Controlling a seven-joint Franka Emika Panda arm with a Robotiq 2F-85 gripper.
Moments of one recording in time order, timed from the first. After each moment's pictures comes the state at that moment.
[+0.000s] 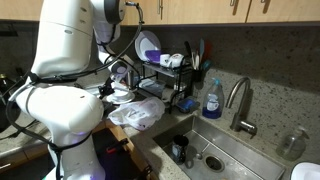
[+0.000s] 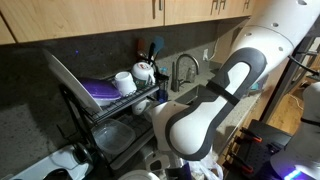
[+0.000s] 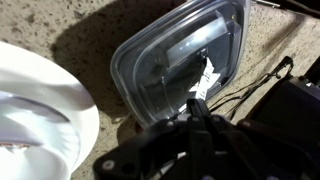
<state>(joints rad) 0.41 0.36 0.44 -2.21 0.67 2.28 -1.35</state>
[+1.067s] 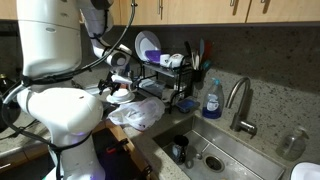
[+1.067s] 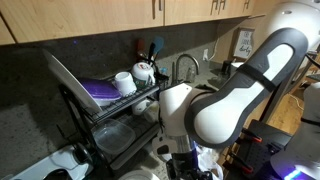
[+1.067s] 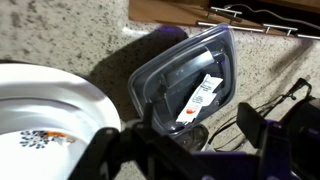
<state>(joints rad) 0.38 0.17 0.45 -2.31 0.51 2.29 -1.20</state>
